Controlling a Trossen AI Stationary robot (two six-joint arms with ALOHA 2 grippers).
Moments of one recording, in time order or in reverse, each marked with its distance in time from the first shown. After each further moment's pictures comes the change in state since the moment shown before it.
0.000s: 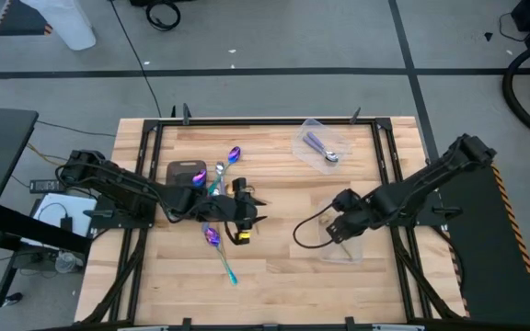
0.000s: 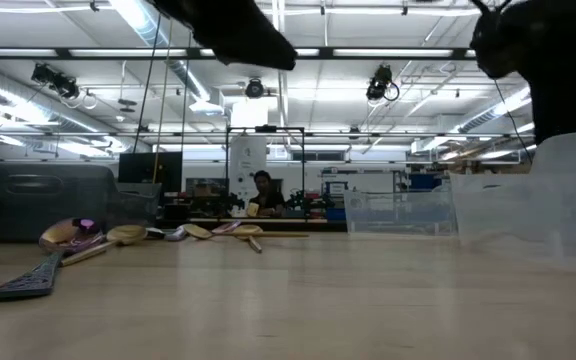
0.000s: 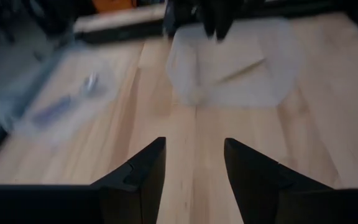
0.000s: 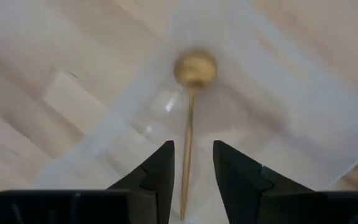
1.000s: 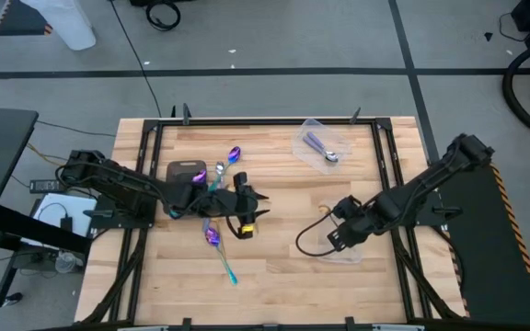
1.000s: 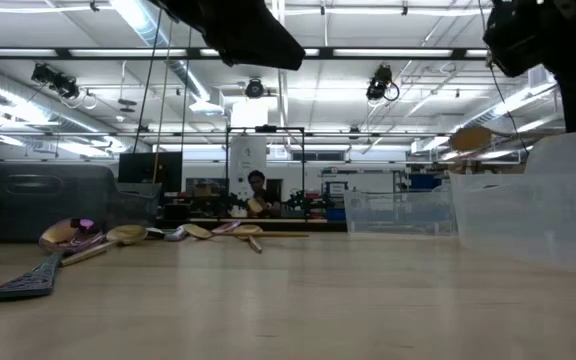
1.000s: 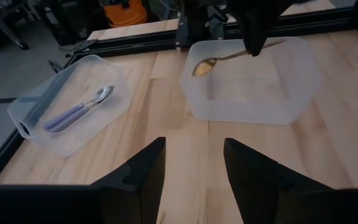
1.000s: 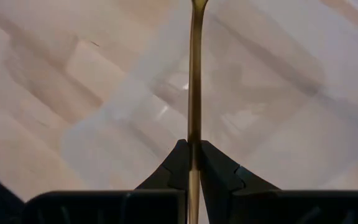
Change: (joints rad) left arm 0.036 0.001 0.000 0.061 -0.003 0.023; right arm 0.068 0.024 0.001 0.049 -0.092 0.115
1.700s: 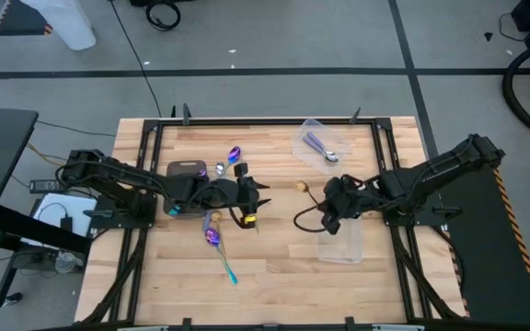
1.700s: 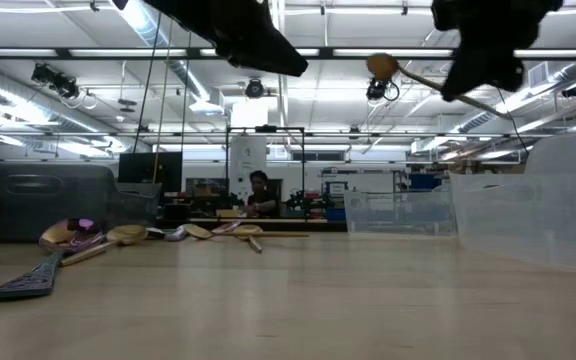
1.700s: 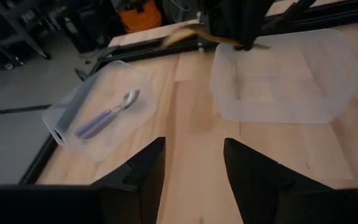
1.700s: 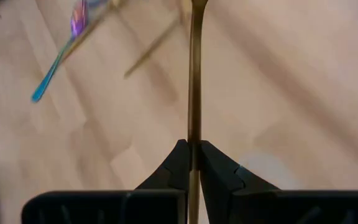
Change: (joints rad) left arm 0.060 0.000 0.000 0.018 -0.001 0.102; right arm -0.185 -0.133 0.000 0.230 0.210 -0.613
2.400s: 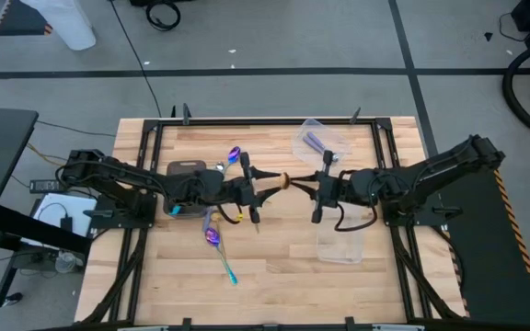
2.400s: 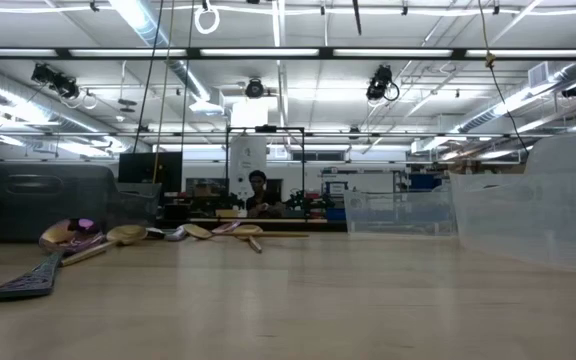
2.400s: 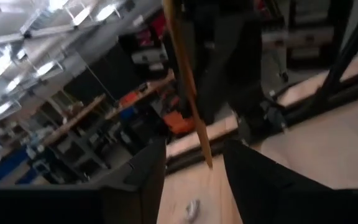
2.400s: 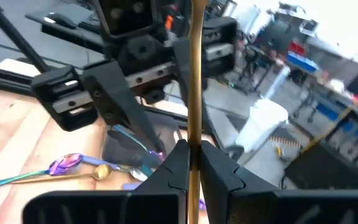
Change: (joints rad) left arm 0.015 0.000 0.000 0.457 0.009 0.466; right arm -0.048 0.011 -0.002 0.825 0.243 -1.204
